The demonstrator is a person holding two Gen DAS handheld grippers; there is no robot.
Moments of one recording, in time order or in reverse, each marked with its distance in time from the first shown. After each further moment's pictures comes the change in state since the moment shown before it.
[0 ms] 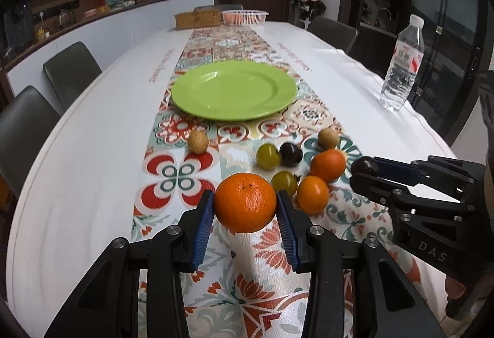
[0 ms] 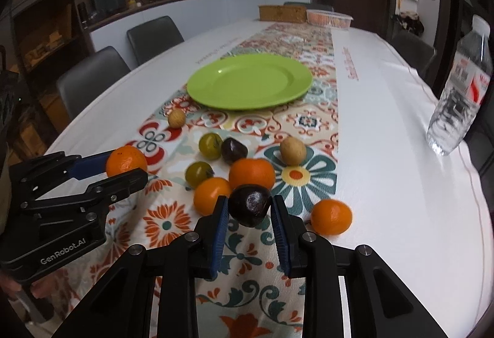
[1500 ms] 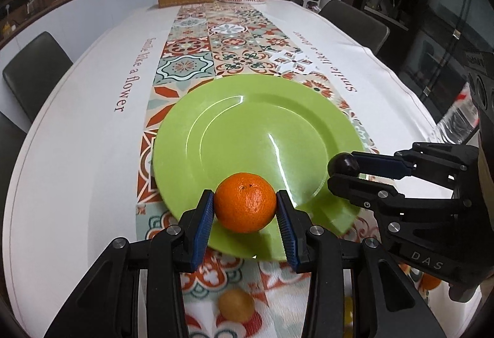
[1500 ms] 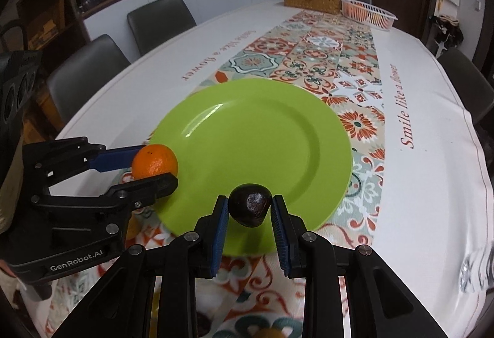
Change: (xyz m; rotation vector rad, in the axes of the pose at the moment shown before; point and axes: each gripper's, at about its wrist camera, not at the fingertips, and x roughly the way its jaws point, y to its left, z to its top) left arm 0.152 0.064 0.131 -0.002 0.159 -0.083; right arm 0.140 -0.025 0.146 -0.071 0.147 0.087
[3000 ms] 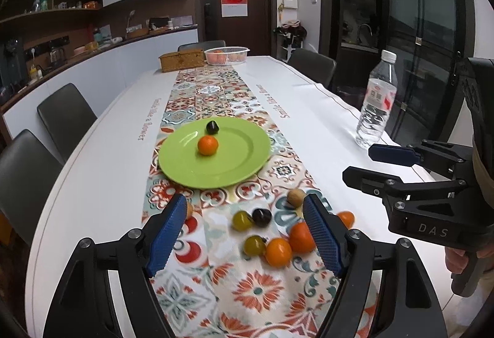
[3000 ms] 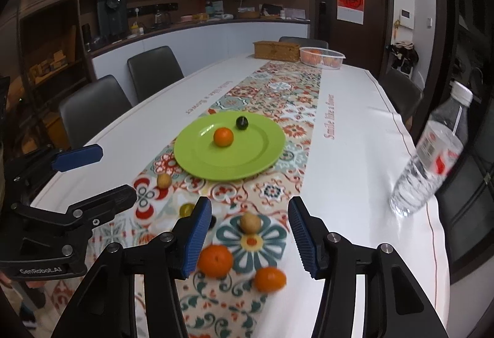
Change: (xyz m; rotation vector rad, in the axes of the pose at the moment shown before) left arm -0.165 -0.107 -0.108 0.086 -0.288 0.061; right arm -0.175 0.014 -0.118 0.047 -0.257 -0.118
